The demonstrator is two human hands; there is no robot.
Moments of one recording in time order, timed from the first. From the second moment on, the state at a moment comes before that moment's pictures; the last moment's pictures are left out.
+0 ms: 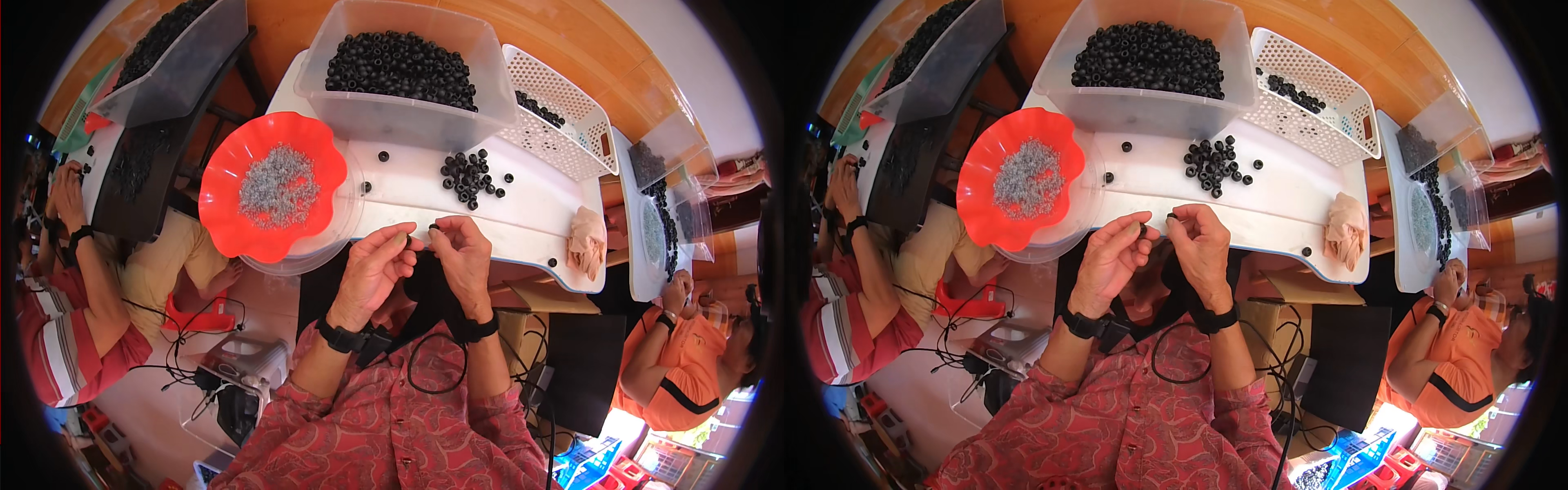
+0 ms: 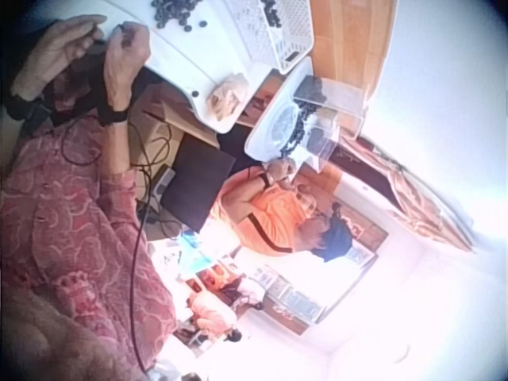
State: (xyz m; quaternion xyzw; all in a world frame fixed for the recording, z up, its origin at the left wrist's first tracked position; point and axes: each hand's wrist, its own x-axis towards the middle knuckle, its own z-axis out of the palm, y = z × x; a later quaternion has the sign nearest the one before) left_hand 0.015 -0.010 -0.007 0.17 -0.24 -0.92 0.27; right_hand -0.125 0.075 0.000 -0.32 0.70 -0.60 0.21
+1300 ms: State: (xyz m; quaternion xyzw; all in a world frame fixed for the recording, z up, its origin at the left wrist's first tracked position) left_hand 0.014 -0.002 -0.001 0.17 -0.28 -0.92 0.22; right_hand -0.123 0.095 0.027 -0.27 0.60 -0.65 0.38
